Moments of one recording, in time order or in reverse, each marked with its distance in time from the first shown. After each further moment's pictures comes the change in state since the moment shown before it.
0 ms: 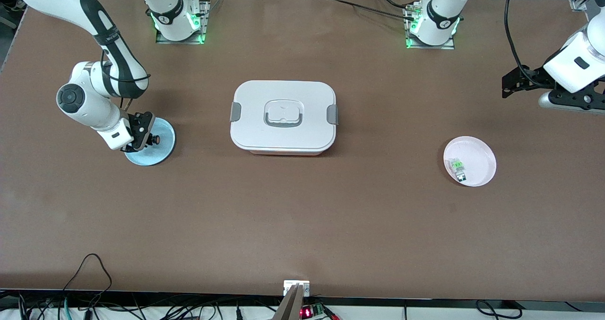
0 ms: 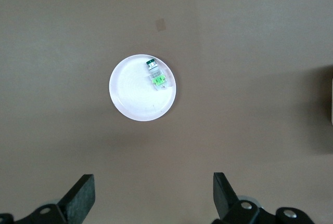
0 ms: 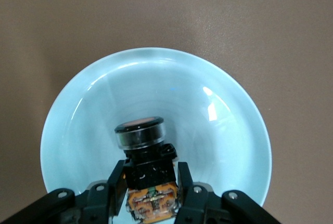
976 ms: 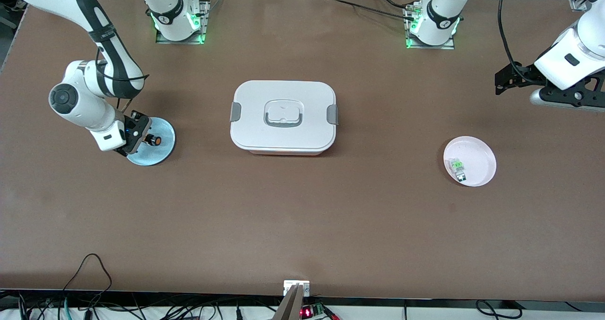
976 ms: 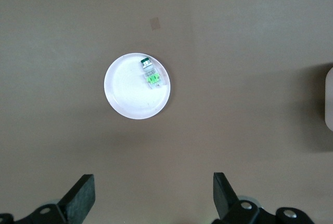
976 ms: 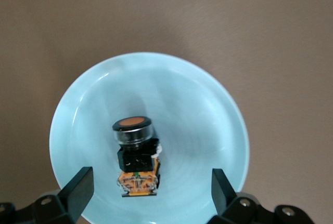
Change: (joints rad) left arm -0.001 0.001 -0.029 0.012 0.000 -0.013 -0.032; right arm -0.002 -0.050 0.006 0.063 0.048 -0.120 0.165
